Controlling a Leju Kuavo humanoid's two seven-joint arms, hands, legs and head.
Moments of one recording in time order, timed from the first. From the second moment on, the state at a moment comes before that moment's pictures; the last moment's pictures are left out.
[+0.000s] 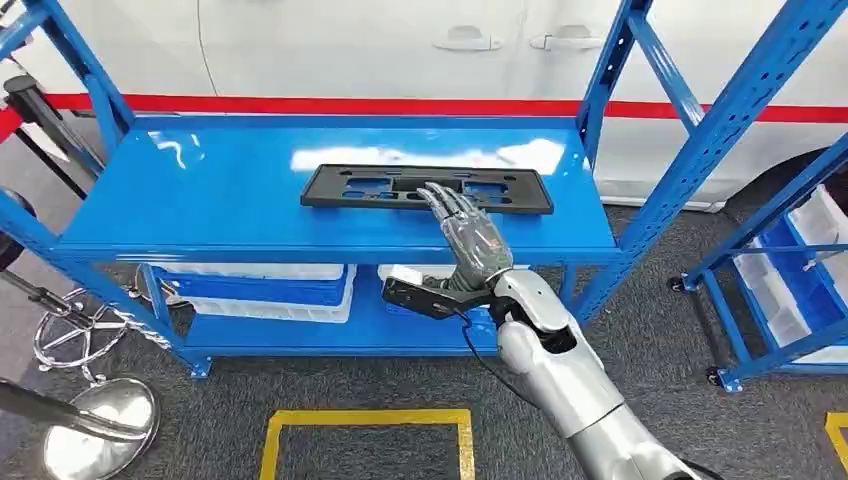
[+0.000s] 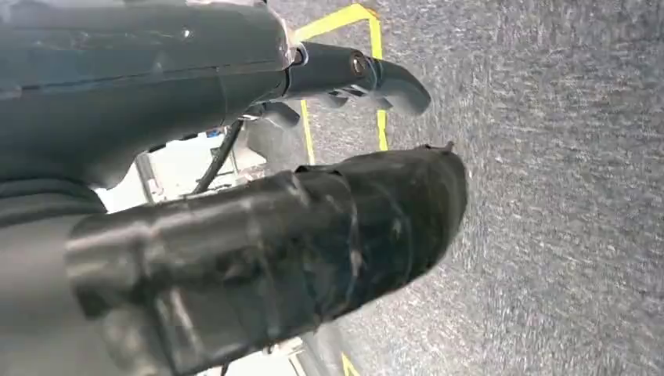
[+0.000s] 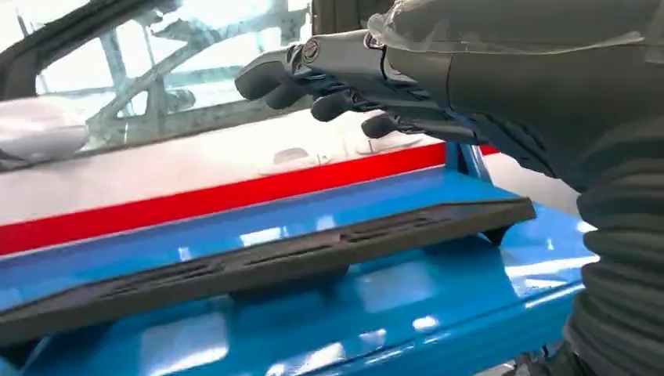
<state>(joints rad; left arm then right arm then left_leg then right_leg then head) -0.05 -0.23 1.28 -0.57 -1.38 -0.32 0.33 -0.57 0.04 0.68 -1.19 1.02 -0.07 -0.16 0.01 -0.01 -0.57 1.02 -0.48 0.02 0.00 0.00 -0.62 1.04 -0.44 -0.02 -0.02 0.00</state>
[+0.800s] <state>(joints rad) -0.05 -0.22 1.28 -0.56 -1.37 -0.31 0.33 -0.59 0.07 0.61 -1.04 1.06 -0.09 -0.18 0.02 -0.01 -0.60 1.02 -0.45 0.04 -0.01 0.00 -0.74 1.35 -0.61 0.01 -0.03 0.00</state>
